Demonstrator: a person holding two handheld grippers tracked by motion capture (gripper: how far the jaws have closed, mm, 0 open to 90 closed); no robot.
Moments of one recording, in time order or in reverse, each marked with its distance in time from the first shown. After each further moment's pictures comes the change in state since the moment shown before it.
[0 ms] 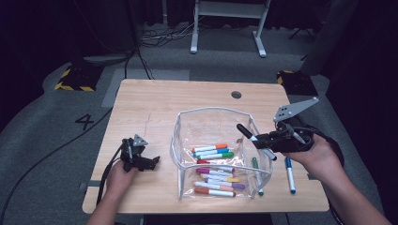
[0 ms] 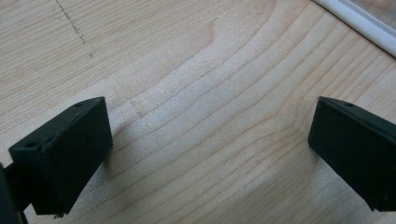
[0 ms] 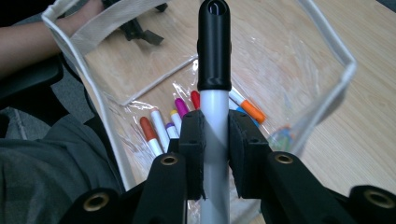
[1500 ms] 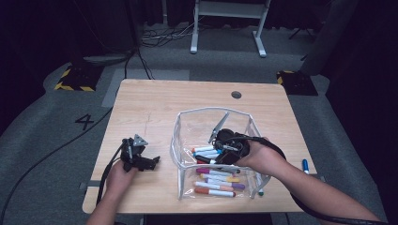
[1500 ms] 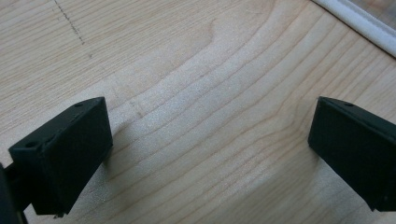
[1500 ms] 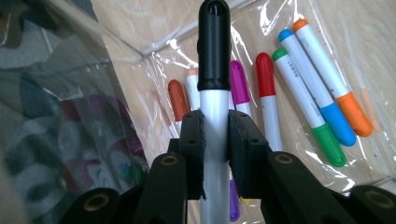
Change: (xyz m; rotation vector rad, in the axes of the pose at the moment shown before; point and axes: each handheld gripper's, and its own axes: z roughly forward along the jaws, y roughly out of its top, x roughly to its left) left arm 0.000 0.000 0.000 0.002 -0.003 0.006; right arm 0.034 0.036 0.140 0.435 0.161 -0.166
